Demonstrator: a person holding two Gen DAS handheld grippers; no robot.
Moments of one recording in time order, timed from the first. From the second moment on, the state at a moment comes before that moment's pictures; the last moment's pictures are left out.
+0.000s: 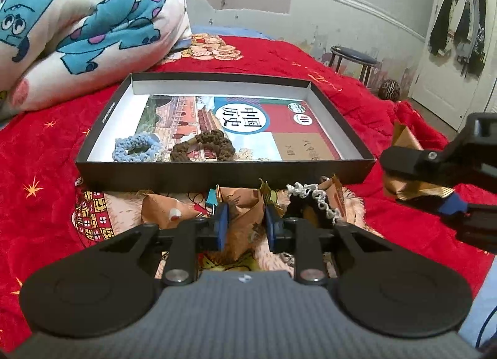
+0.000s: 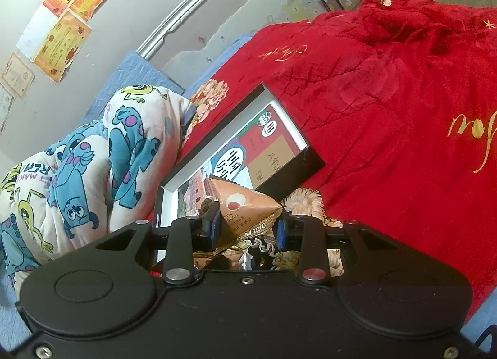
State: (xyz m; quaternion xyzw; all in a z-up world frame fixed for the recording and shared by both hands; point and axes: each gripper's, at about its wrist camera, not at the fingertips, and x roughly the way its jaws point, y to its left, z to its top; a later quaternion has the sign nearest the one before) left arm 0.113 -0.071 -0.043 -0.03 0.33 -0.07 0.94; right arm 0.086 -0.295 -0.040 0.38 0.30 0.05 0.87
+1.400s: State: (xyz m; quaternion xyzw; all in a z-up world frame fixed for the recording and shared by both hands) left arm 0.131 -0.055 0.001 -0.10 0.26 -0.09 0.96; right arm 0.124 -0.301 -0.016 0.38 0.29 0.11 0.87
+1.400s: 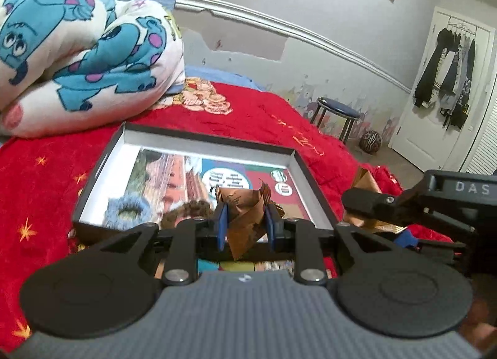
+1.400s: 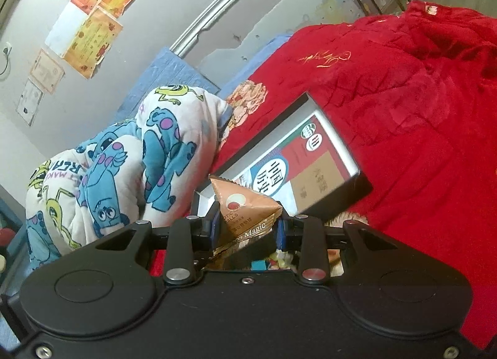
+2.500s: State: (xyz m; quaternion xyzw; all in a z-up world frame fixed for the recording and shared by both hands) left arm 0.187 -0.091 -0.054 -0.03 0.30 -0.08 0.95; right arm 0.214 -0.269 -0.064 0.27 0.35 0.04 0.89
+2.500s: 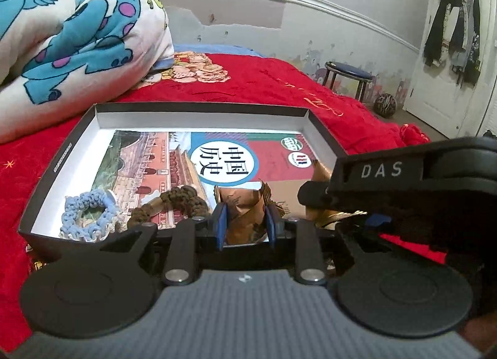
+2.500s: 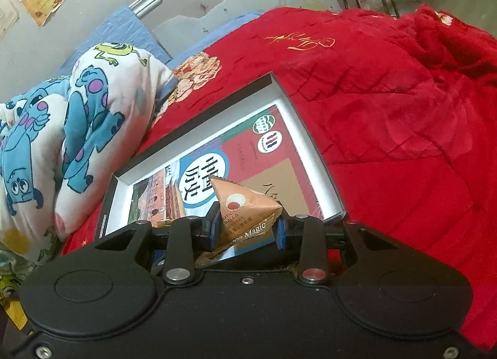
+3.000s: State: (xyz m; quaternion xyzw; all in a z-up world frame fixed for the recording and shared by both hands) left arm 0.190 -0.089 -0.057 -0.04 0.31 -0.07 0.95; right arm 0.218 -0.263 -0.063 0.26 0.36 0.05 0.90
